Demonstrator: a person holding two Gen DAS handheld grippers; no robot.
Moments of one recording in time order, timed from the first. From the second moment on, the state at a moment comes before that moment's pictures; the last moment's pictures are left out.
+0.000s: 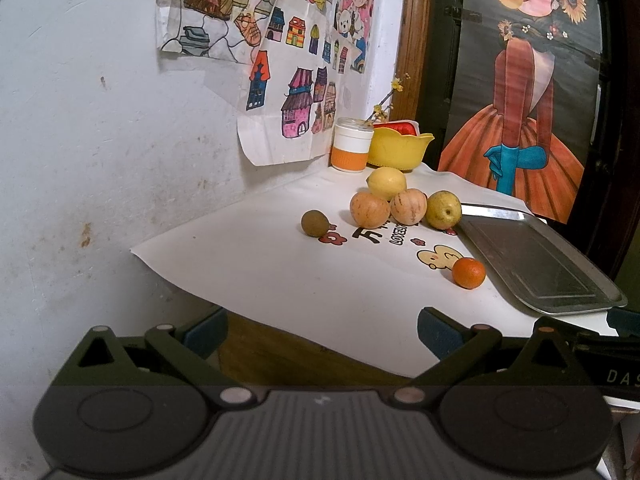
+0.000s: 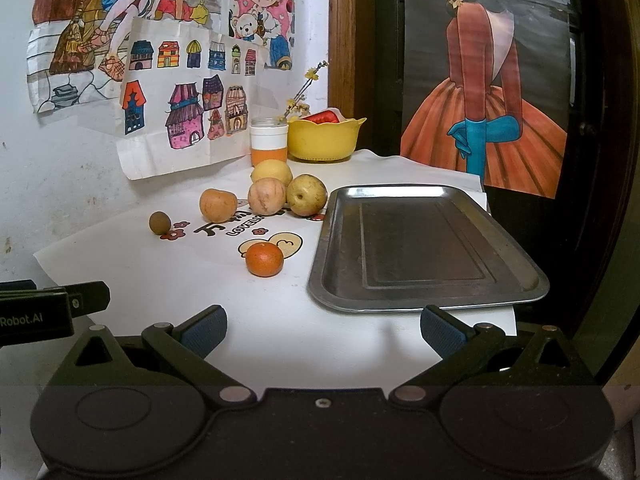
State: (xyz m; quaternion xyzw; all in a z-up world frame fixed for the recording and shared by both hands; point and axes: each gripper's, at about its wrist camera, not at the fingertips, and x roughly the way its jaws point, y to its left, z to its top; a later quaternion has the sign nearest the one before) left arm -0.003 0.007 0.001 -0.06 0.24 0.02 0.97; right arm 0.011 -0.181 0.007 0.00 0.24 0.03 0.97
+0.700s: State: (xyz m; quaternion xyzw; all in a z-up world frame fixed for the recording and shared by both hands) left arm 0.002 0.004 0.003 -0.05 0.25 0.02 0.97; right arm 0.017 -0.177 0.006 -0.01 0.24 0.04 0.97
